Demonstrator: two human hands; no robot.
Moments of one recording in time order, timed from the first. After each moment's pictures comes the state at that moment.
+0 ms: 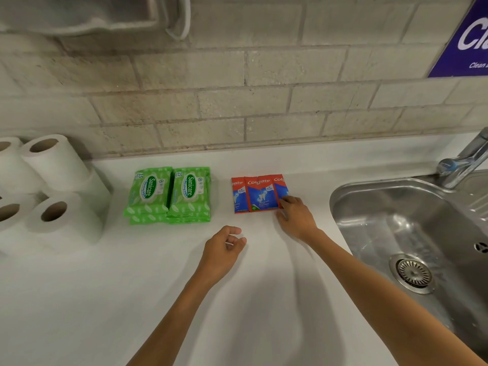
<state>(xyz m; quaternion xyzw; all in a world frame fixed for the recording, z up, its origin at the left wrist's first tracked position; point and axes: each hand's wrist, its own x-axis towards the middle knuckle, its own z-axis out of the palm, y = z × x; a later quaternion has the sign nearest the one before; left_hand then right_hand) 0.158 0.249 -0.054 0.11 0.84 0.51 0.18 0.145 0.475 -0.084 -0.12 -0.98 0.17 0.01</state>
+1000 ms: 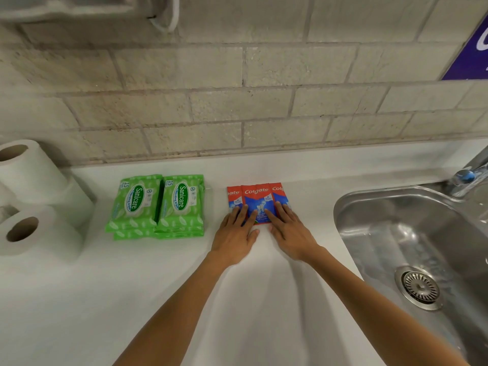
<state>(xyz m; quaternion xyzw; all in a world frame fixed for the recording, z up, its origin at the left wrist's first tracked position) 0.072 0.310 -0.111 0.36 0.93 0.07 0.06 0.138 0.478 -0.107 -0.05 -0.99 0.14 -0.06</state>
